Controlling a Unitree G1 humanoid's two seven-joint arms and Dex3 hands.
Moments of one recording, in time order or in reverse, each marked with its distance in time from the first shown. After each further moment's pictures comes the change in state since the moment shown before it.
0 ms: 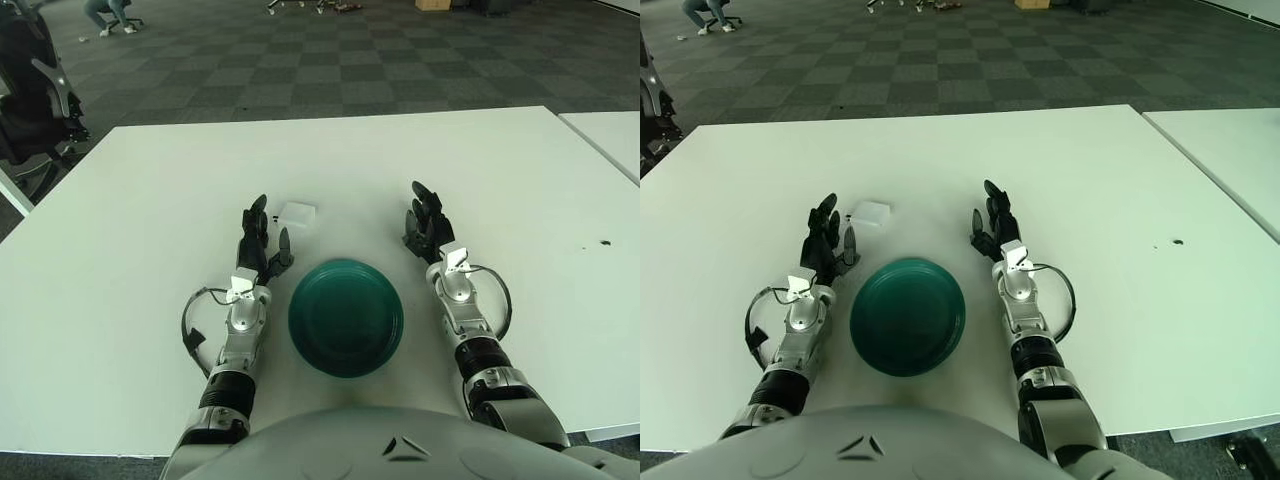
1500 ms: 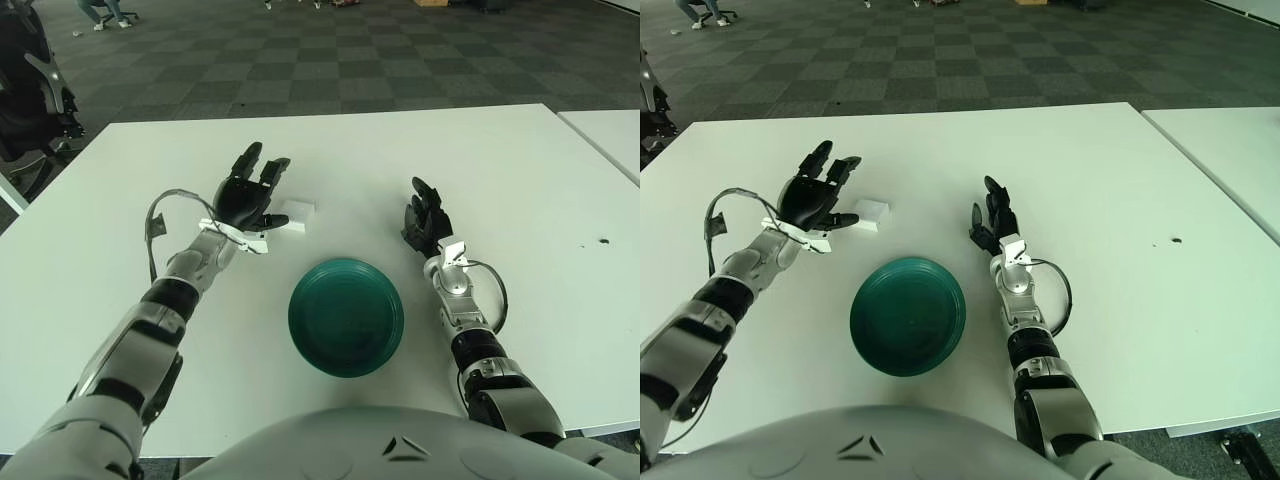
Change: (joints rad) left arm -0.590 0.479 -0.464 0.487 0.821 0.055 0.268; right arm -0.048 0.015 -0.011 0.060 0.006 -0.015 -0.017
